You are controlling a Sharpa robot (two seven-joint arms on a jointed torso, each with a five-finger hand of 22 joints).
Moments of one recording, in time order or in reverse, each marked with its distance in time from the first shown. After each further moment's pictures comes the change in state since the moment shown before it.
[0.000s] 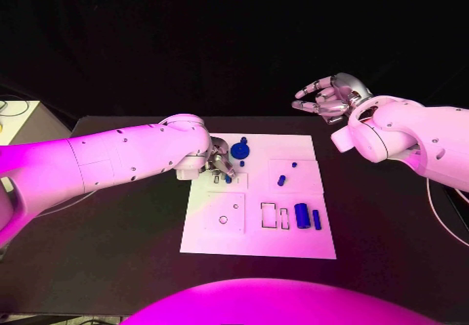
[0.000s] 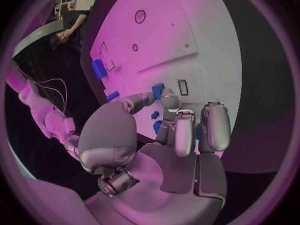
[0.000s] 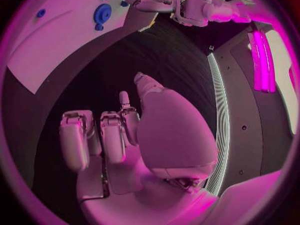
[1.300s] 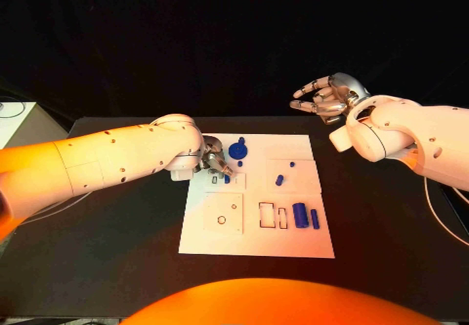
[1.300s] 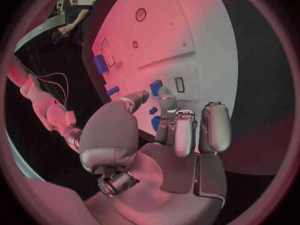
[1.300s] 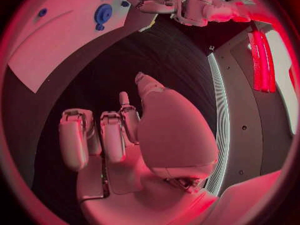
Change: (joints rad) left arm -0.008 -0.038 0.019 0.021 0.018 -0.032 0.005; left_hand -0.006 -0.015 -0.276 0.100 -0.053 0.046 -0.013 -0.044 -0.005 0.003 -0.004 0.017 0.031 0.004 -0.003 0.004 0.000 -0.016 0.004 -0.004 -0.005 0.002; right arm -0.001 -0.003 -0.001 -0.001 0.000 0.004 0.001; right_hand -0.012 -0.001 0.003 -0.003 0.000 -0.017 0.002 0.000 -0.003 -0.027 0.005 -0.026 0.000 0.000 0.000 -0.016 0.000 0.016 0.000 0.000 -0.042 -0.001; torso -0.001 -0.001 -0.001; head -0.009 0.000
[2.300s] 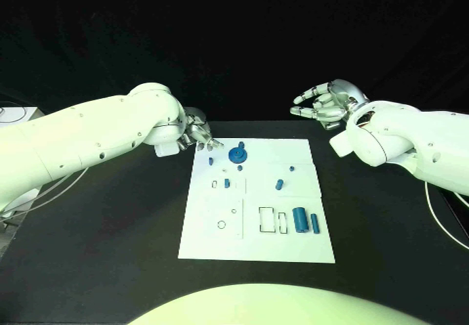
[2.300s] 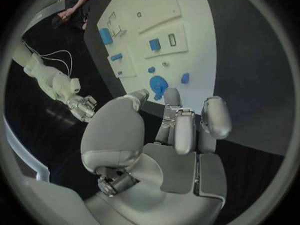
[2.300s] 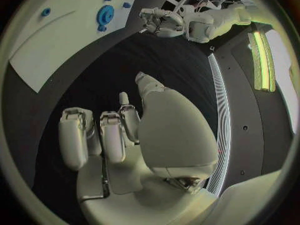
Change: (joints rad) left arm 0.056 -0.054 0.120 -0.065 0.017 0.031 0.006; left_hand 0.121 0.032 -0.105 0.102 -0.117 -0.132 0.070 -0.113 -0.035 -0.142 0.059 -0.085 -0.151 -0.001 0.038 -0.060 0.000 0.000 -0.078 0.035 -0.070 -0.118; right arm -0.001 -0.004 -0.001 -0.009 -0.001 0.018 -0.001; right_hand -0.005 -0.005 0.000 0.000 -0.008 -0.010 0.003 0.000 -0.001 -0.013 0.002 -0.011 0.000 0.000 0.000 -0.006 0.000 0.000 0.000 0.000 -0.019 0.001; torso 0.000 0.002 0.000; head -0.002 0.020
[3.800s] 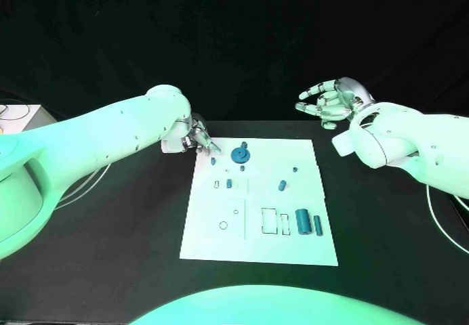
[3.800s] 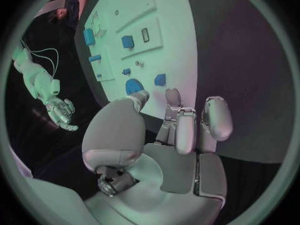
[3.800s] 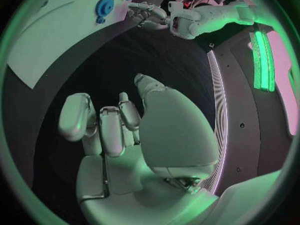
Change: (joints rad) left arm -0.026 0.190 -0.028 -0.364 -0.016 0.165 0.048; left_hand 0.006 0.017 -0.026 0.004 0.000 -0.009 0.013 -0.047 -0.067 0.015 0.014 0.022 0.010 0.000 0.010 0.010 0.000 0.000 0.012 0.014 0.005 0.022; right arm 0.000 0.013 -0.002 -0.011 0.028 -0.064 0.058; right_hand -0.015 -0.015 0.072 -0.019 0.020 -0.002 -0.009 0.015 -0.002 -0.149 -0.008 -0.187 -0.133 -0.017 -0.010 -0.225 -0.094 0.088 -0.120 -0.009 -0.424 -0.102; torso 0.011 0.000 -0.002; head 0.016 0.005
